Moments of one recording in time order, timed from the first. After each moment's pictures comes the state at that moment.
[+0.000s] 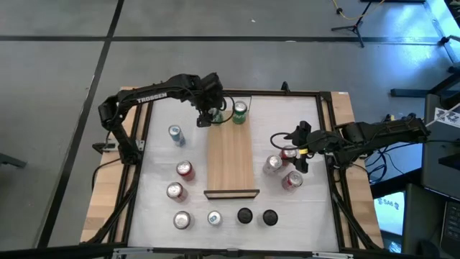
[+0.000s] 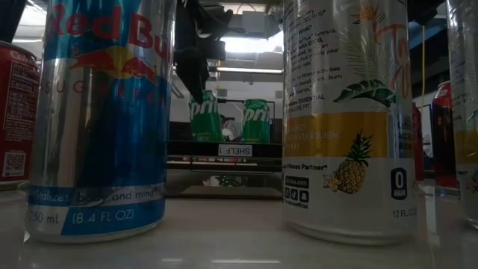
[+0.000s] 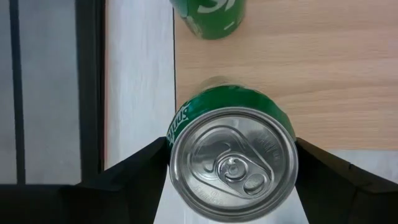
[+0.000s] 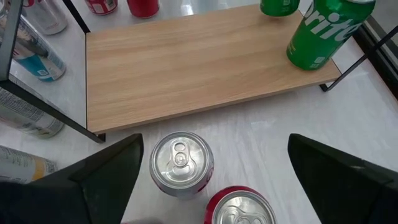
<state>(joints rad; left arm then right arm) 0.47 1.72 1.54 -1.01 -0.03 0.43 0.22 0.92 0.91 -0.76 0.25 0.28</state>
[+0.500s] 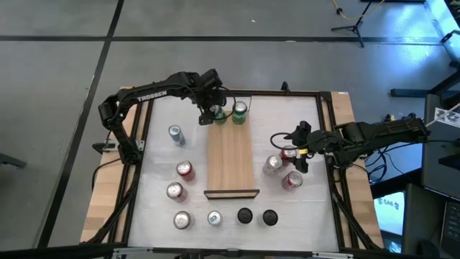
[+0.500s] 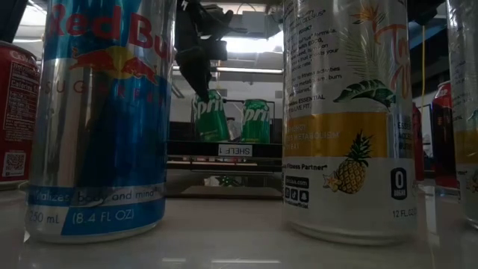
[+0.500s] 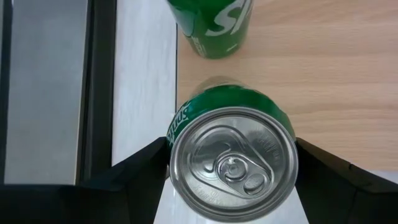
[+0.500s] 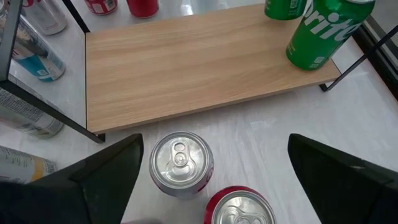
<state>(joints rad) 0.50 1.72 1.54 -0.96 0.04 0.41 0.22 0.92 0.91 -0.76 0.25 0.28</state>
